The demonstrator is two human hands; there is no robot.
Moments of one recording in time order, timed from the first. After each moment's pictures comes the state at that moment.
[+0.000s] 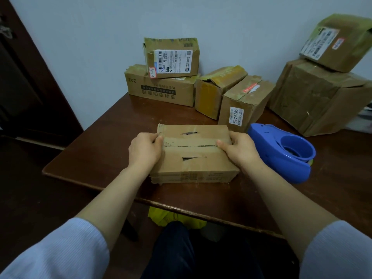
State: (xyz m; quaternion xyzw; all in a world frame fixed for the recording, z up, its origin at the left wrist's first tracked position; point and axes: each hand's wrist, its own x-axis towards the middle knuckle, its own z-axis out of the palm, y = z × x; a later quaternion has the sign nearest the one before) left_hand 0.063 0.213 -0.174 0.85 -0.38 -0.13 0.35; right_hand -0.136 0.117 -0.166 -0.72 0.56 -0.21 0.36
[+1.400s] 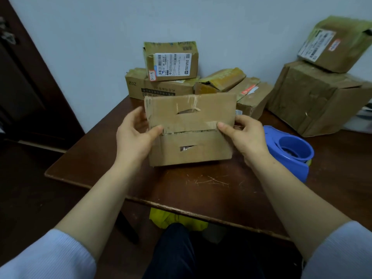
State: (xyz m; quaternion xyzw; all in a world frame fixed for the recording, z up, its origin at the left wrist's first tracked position) left_hand 0.064 0.235 -0.142 0.69 -0.37 -0.17 0.60; right_hand -0.138 0.124 -0.139 -0.66 0.48 -0.42 0.41
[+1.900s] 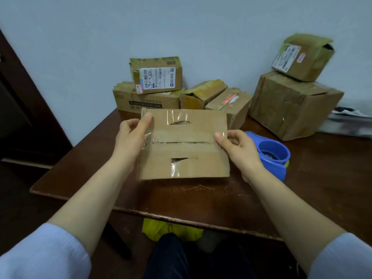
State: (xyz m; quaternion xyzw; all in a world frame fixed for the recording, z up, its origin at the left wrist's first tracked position) left_hand 0.060 0.208 -0.129 0.70 -0.31 -0.27 0.58; right_hand -0.170 0.137 -0.143 -0.61 0.49 -0.41 0.47
